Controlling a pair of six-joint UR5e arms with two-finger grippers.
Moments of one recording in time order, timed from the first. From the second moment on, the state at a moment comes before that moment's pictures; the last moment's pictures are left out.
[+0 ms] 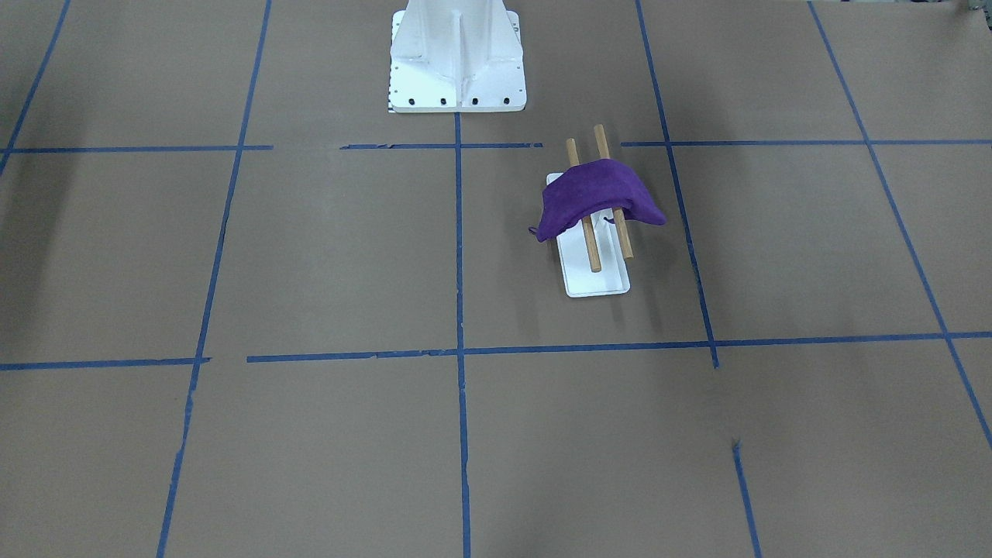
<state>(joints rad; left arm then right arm) -1.54 -1.36 -1.89 -1.67 -2.35 0.01 1.61 -1.68 1.76 -1.74 2.36 -0.26</state>
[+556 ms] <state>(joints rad) -1.54 -1.36 -1.89 -1.67 -2.35 0.01 1.61 -1.68 1.79 -1.74 2.32 -0.25</state>
